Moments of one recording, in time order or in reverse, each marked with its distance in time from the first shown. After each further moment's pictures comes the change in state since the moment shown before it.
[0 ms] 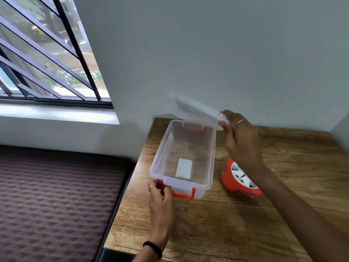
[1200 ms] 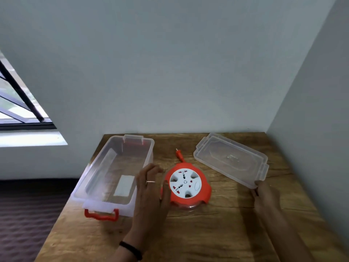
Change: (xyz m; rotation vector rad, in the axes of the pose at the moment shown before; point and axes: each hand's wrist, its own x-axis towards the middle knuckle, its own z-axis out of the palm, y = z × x) left_hand -0.019 0.036 0.135 0.425 -0.099 0.765; right_hand -0.112 0.185 -0.147 0.569 0.589 1.517
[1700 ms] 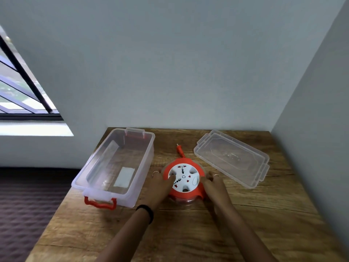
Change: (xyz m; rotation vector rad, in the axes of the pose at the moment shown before) left_hand 0.021 -0.012 0.046 -0.109 -0.467 -0.812; right_hand -0.067 0.044 0.055 -0.642 -0.504 -0.190
